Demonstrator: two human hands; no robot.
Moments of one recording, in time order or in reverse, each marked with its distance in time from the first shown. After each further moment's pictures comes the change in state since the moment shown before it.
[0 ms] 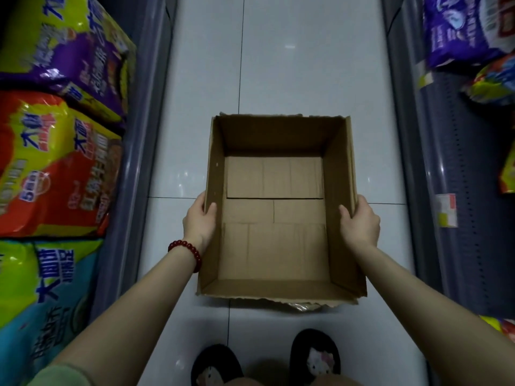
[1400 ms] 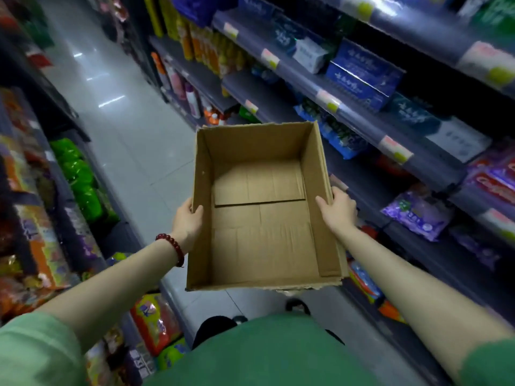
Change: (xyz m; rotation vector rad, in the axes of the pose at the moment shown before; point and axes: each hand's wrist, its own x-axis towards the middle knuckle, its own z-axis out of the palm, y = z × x) left_hand -0.378 0.506 -0.242 0.321 -0.445 0.458; right_hand -0.345 -0.210 -0.566 0.319 0.427 0.282
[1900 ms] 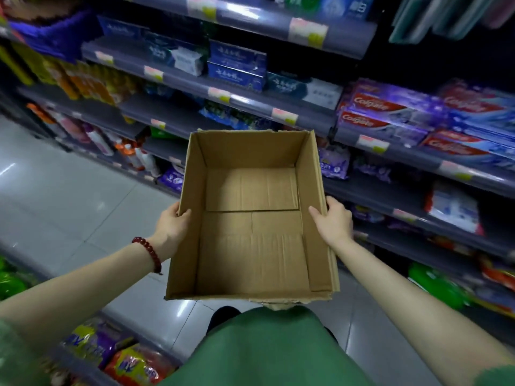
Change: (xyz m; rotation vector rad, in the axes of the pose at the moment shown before) left_hand -0.053 0.042 0.059 0.161 -0.338 0.228; right_hand -0.131 0.100 -0.067 0.099 0.258 0.317
